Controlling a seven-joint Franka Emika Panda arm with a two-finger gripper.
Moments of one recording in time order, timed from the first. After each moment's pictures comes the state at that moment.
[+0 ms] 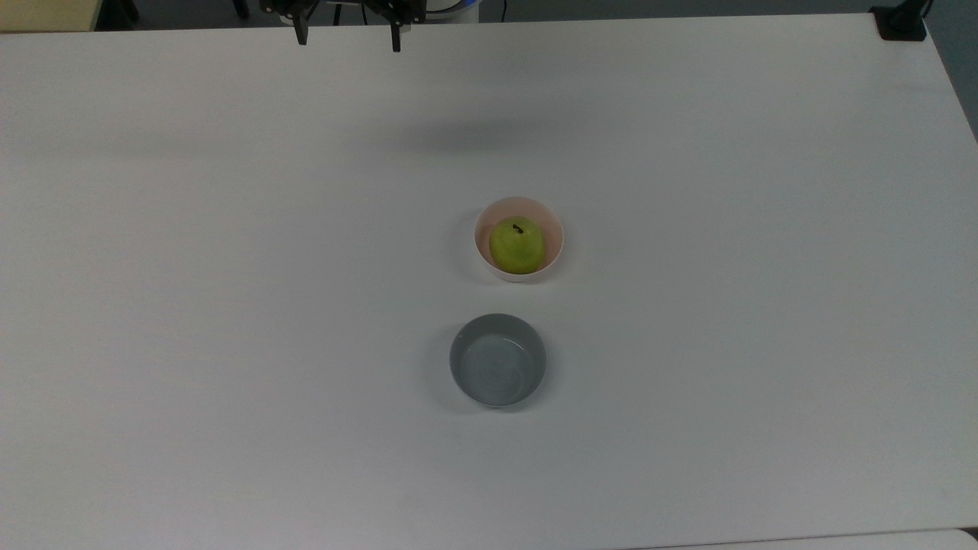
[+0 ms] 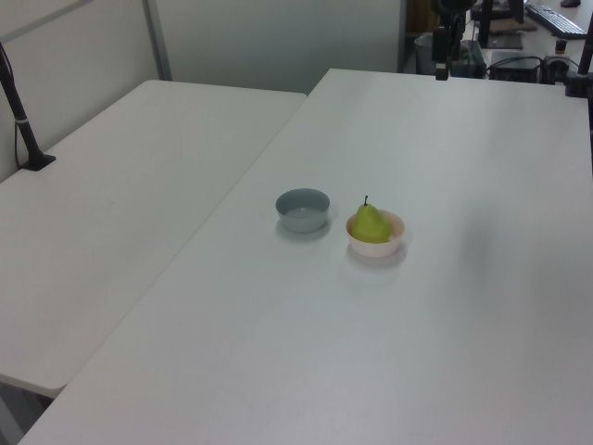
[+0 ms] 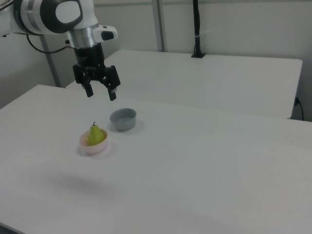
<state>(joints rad) 0.11 0.02 -0.13 -1.61 -0.07 1.61 -0.01</state>
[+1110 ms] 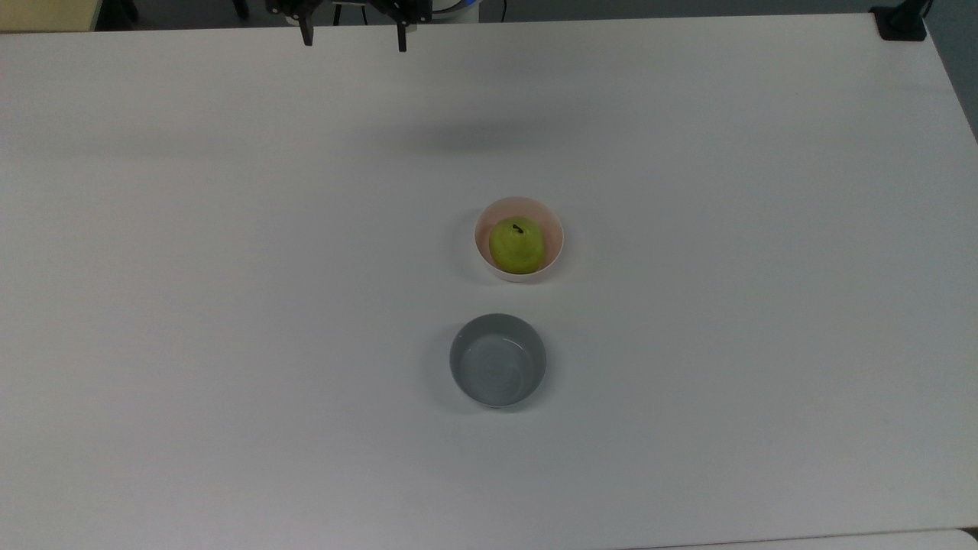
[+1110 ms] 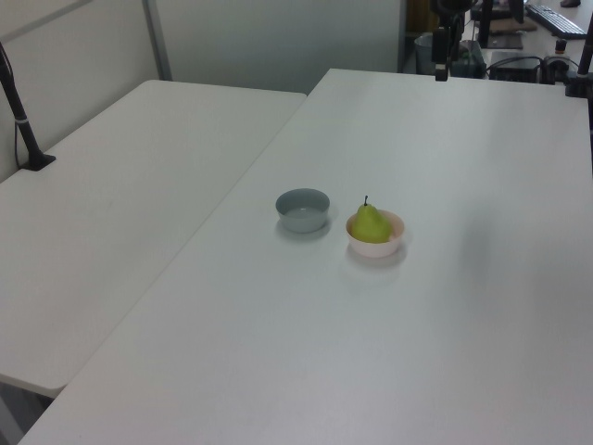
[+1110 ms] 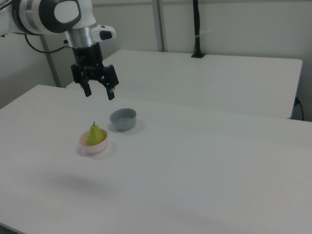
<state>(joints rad) 0.12 0.02 -0.12 -1.61 -0.07 1.61 -0.02</state>
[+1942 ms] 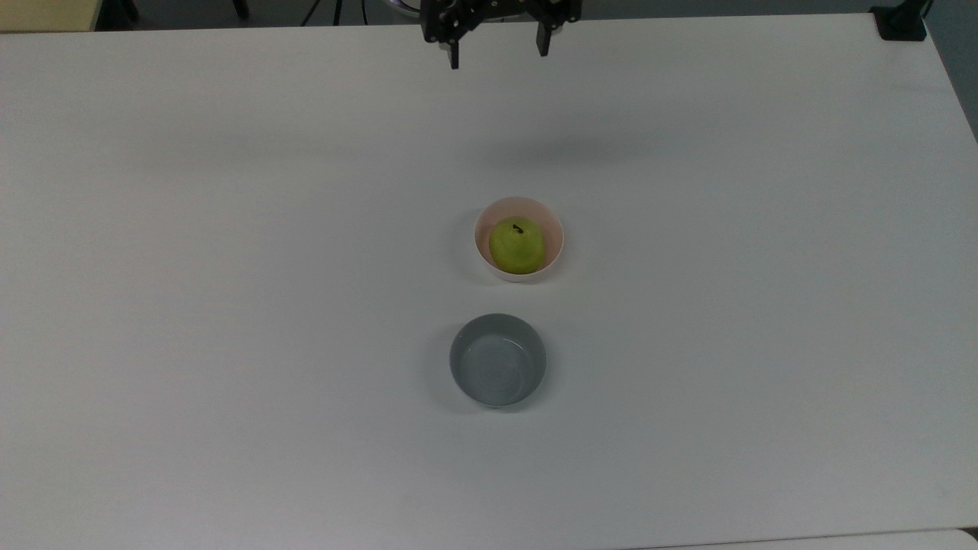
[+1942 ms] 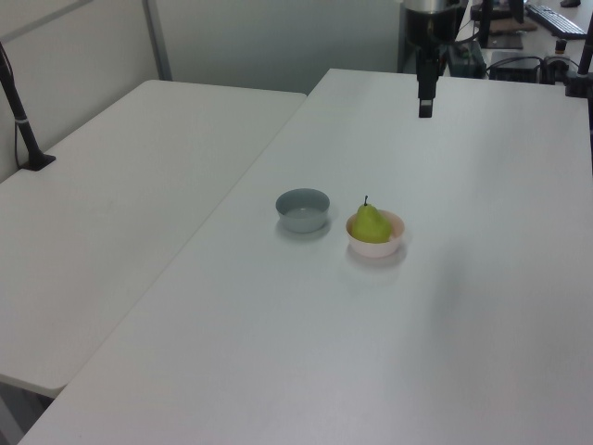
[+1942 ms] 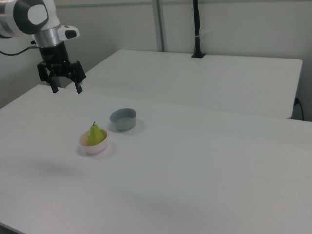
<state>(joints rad) 0.34 0.06 -0.11 -1.60 -0.03 1.65 -0.01</state>
